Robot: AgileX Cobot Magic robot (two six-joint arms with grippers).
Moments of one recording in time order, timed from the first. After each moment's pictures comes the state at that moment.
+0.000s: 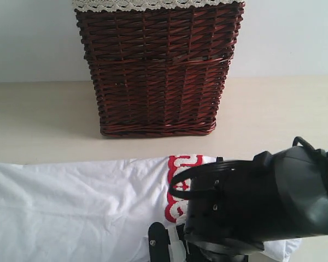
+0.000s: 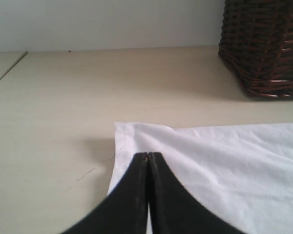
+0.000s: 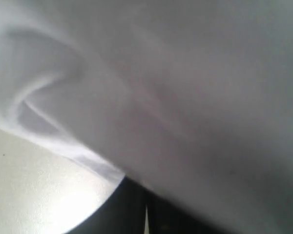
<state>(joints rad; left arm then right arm) -0.01 0.01 0.00 0.02 0.37 0.01 1.05 1.84 -0.80 -0.40 0.74 -0.27</state>
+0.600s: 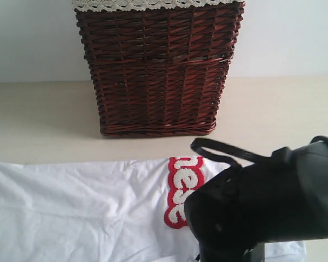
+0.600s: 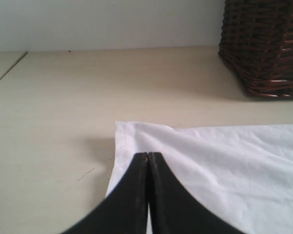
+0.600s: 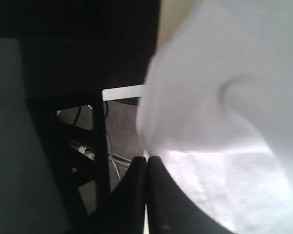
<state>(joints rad) -0.01 0.01 0.00 0.02 0.37 0.01 1.04 1.78 -0.79 0.35 0.98 -0.90</state>
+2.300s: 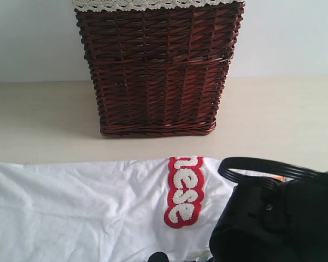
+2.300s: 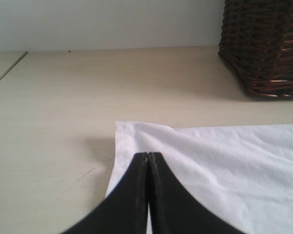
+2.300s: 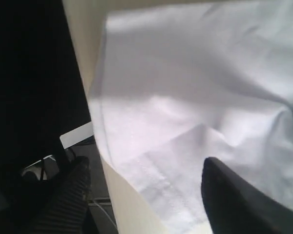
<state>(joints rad) -0.01 0.01 0.00 0.02 0.37 0.01 1.13 1.63 -0.72 0.17 0.79 -0.40</state>
